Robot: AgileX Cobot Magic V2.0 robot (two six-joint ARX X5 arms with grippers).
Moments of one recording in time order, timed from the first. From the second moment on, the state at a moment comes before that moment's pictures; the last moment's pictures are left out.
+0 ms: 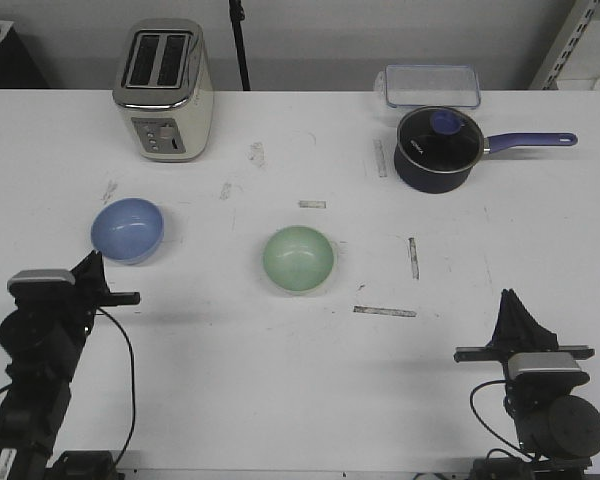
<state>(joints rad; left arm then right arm) 0.01 0.71 0.63 -0.01 -0.02 -0.03 0.04 0.21 0.38 -0.12 0.00 0.00</state>
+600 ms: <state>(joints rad) 0.03 1.33 1.19 -0.49 -0.02 -0.18 0.04 0.21 0.38 -0.12 0.00 0.00</state>
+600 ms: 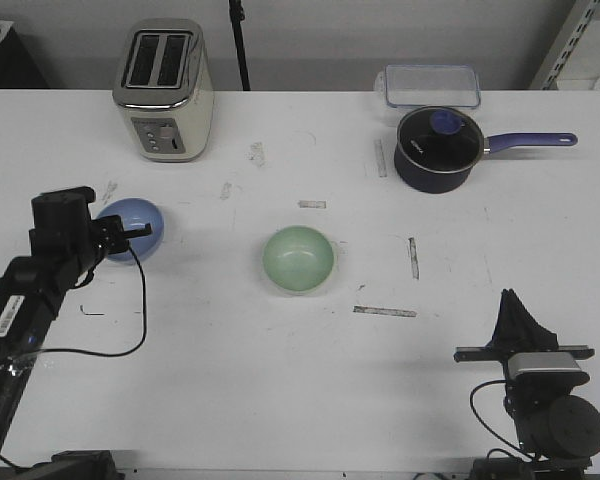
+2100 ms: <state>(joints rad) 0.32 1.74 1.34 -0.58 0.31 -0.28 0.04 0.21 0.38 -0.12 0.00 0.00</state>
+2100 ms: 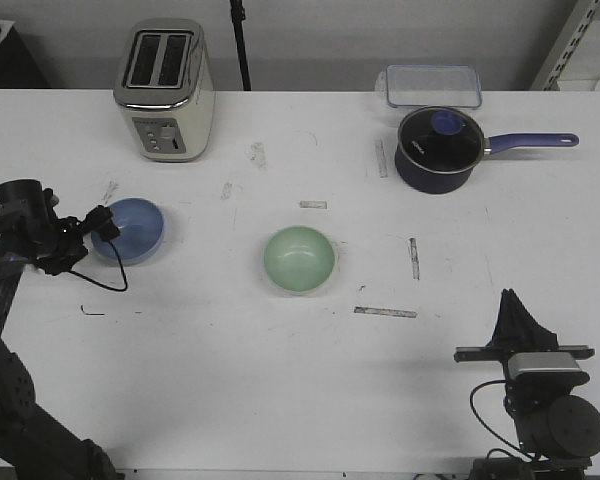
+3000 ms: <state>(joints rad) 0.31 1.72 1.43 -0.64 0.31 -0.30 0.04 0.21 0.38 -0.12 0.00 0.00</state>
